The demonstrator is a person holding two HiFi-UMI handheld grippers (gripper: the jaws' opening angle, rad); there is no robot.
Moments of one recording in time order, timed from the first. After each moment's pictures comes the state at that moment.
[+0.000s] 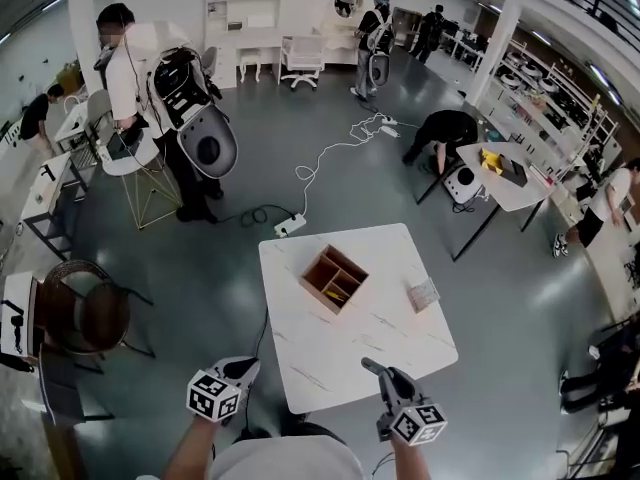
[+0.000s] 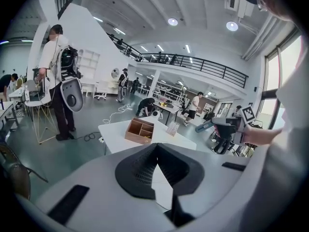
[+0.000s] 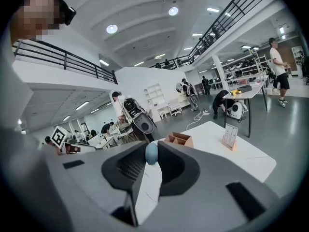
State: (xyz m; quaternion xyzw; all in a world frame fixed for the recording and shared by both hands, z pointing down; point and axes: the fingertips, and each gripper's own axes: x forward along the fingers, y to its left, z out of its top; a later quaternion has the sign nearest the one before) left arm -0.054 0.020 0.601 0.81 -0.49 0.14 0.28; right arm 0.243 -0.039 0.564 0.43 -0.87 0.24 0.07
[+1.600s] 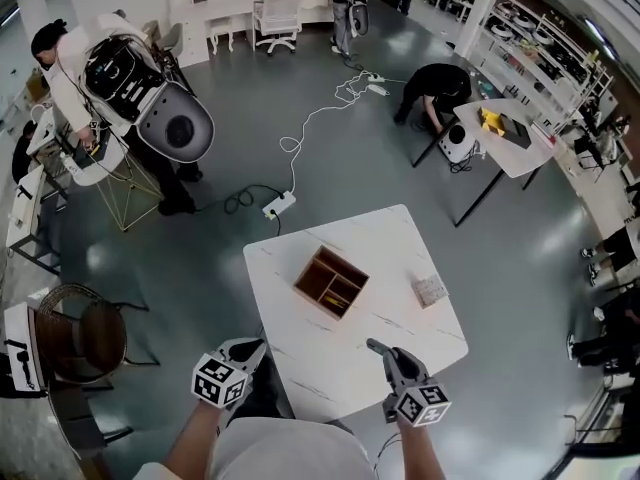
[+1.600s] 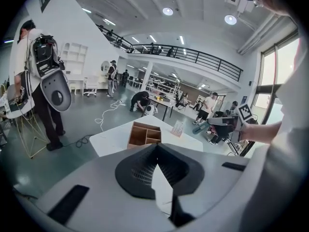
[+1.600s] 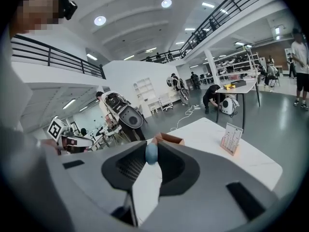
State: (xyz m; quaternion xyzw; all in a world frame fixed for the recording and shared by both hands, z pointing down) left arm -0.069 -0.145 0.634 0.84 -0.44 0.18 0.28; right arm 0.226 -0.177 0.618 0.47 -0.84 0.27 0.10
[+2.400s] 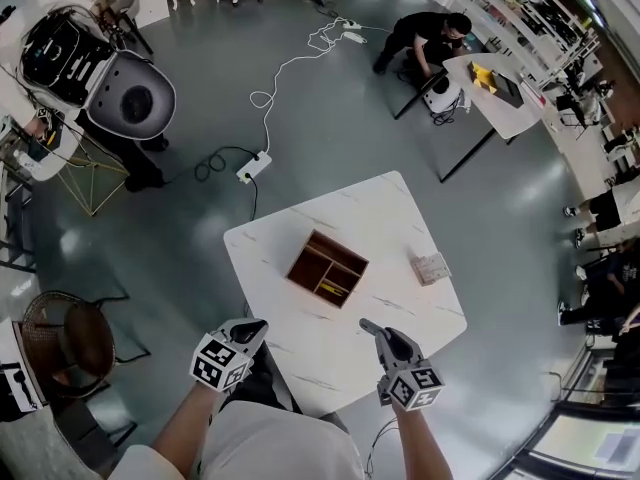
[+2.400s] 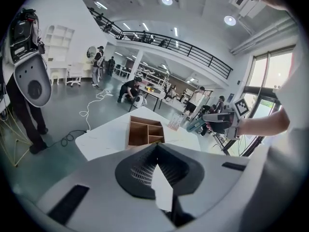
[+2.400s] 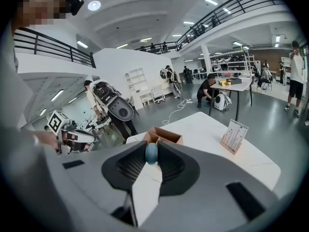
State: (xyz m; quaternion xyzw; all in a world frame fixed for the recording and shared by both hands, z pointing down) left arm -0.079 -0.232 0.691 0.86 -0.34 0.21 0.31; right arm 0.184 -0.237 0.662 0.50 -0.80 0.28 0.16
